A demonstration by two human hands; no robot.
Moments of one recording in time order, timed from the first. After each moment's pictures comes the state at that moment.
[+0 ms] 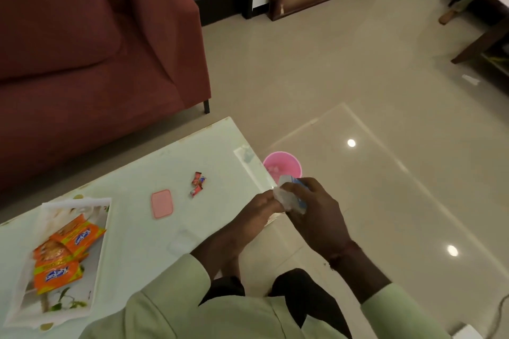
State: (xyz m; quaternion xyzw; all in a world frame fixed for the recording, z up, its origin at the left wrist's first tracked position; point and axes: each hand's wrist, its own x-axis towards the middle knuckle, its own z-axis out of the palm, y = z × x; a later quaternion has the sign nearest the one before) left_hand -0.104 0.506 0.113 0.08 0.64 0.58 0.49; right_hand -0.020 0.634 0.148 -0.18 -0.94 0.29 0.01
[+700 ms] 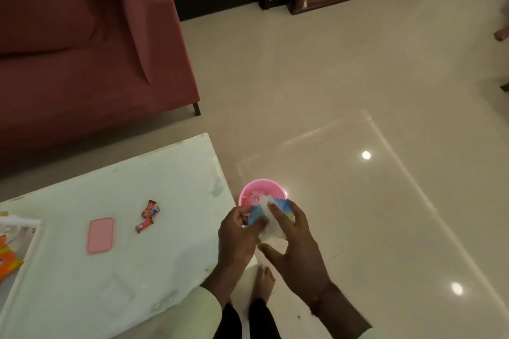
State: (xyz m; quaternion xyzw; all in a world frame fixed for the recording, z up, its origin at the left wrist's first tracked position) left_hand -0.189 0.716 -0.013 -0.18 0.77 0.56 0.26; right_hand -0.118 0.826 0.023 -0.13 -0.91 0.40 -0.05
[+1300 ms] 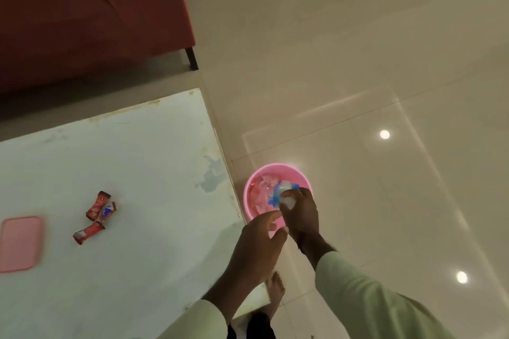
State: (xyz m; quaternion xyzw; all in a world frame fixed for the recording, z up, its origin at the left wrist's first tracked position) left_hand -0.226 0.745 -0.271 -0.05 0.81 0.45 0.36; right_hand -0.228 0.877 -0.348 -0.33 -0.85 0.38 -0.15
